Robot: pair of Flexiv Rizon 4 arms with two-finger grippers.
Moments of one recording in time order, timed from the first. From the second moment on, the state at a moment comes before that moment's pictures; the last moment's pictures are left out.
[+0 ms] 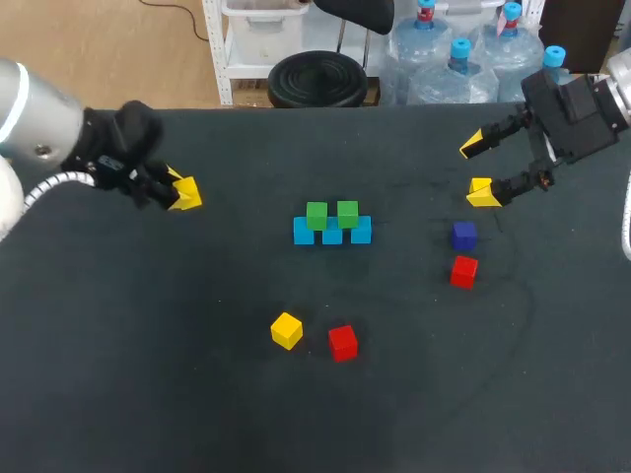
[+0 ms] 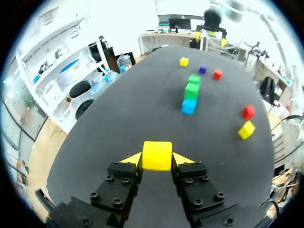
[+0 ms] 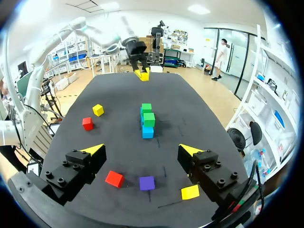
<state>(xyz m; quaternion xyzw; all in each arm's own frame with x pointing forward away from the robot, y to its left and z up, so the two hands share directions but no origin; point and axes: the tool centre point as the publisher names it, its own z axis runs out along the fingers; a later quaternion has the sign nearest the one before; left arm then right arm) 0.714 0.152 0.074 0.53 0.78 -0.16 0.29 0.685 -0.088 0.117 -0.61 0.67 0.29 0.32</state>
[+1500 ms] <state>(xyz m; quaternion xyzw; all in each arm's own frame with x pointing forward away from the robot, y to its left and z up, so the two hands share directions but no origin) 0.698 -0.021 0.118 0.67 0.67 -0.19 0.25 0.685 -0.088 0.117 -0.61 0.67 0.29 0.32</state>
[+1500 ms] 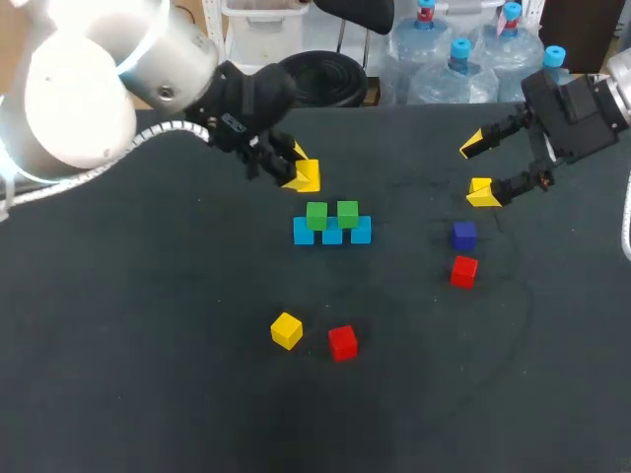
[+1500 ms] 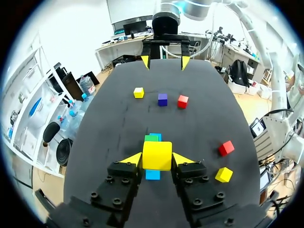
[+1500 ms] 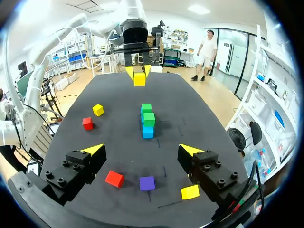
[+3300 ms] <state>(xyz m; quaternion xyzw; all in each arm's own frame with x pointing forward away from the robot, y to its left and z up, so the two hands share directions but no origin) 0.716 -0.051 0.062 0.66 0.68 -0.20 0.24 0.685 -0.088 0.117 -0.61 0.67 0.29 0.32</state>
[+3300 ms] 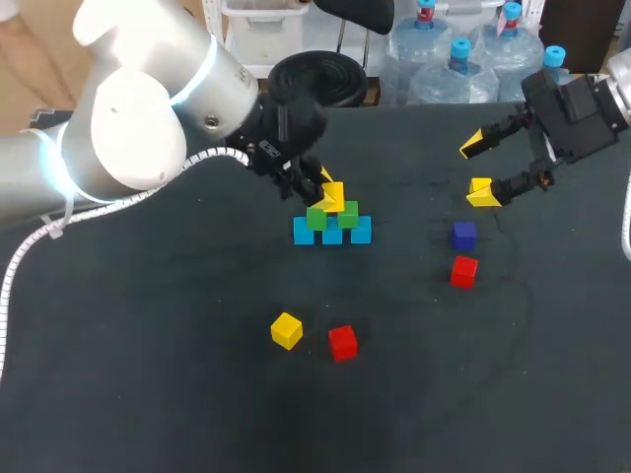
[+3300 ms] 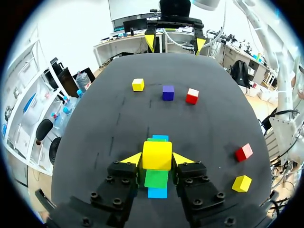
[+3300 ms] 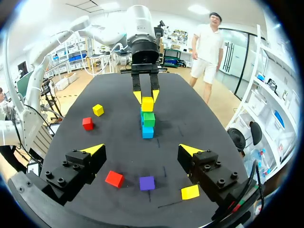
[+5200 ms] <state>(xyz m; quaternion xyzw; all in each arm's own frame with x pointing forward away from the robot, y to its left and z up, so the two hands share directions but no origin) 0.723 -0.049 0.051 0.66 0.69 -0.21 0.22 0.685 -0.088 0.117 -0.61 0.67 0.29 0.32</state>
